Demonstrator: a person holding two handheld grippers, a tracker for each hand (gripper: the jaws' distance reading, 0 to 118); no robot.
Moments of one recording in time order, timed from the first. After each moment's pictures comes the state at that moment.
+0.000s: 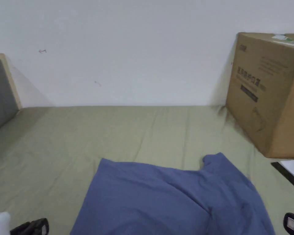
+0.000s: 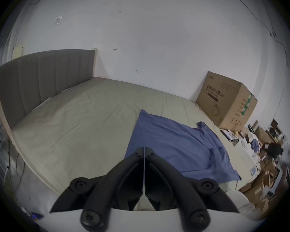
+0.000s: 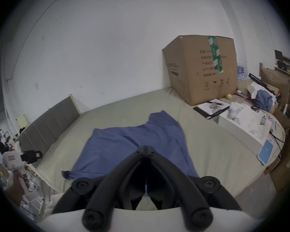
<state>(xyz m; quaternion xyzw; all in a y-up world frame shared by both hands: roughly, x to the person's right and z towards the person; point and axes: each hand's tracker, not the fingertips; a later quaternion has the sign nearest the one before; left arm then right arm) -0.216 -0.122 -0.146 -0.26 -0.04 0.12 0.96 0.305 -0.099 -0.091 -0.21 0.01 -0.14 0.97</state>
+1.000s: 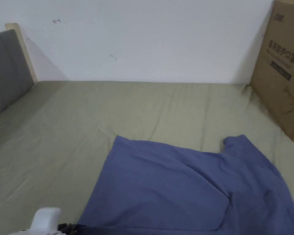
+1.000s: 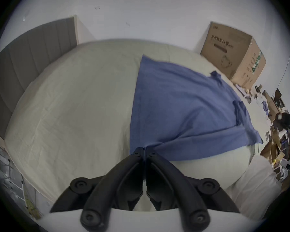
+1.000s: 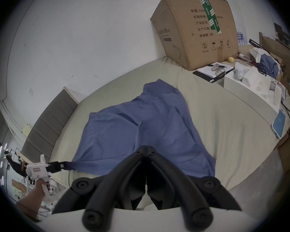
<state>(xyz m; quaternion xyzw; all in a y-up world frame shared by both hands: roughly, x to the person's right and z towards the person) -0.222 -0.222 -0.202 -0.39 -0.07 0.06 0.92 0.347 -0.159 -0.126 -0.33 0.01 -0.21 0.92</state>
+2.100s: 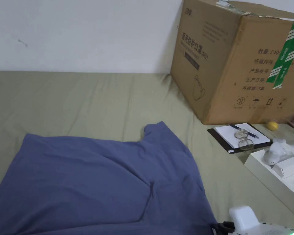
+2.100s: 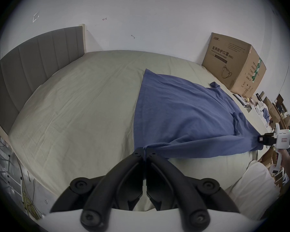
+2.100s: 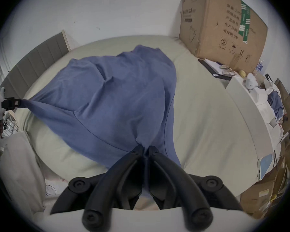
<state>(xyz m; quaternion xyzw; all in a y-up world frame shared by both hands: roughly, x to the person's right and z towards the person) -0.207 -0.199 -0.186 -0.39 -0.05 0.06 0.92 0.382 -0.239 -0.136 -0.43 0.03 0.01 0.90</state>
